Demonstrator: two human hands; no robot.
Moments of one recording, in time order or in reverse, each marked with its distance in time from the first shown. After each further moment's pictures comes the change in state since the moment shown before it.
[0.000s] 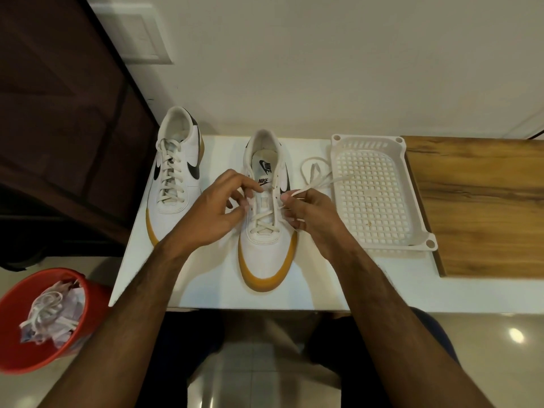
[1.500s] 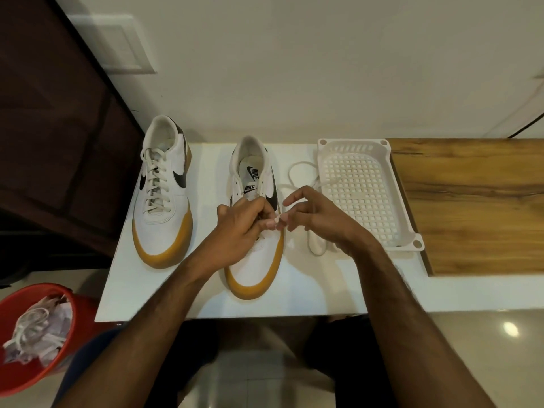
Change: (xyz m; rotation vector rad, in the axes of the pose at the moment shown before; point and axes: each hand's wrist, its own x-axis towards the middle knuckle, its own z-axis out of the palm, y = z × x) left_hand 0.009 0.014 0.052 0.127 -0.082 -0.028; right_hand -0.006 -0.024 -0.042 -0.441 -0.295 -0.096
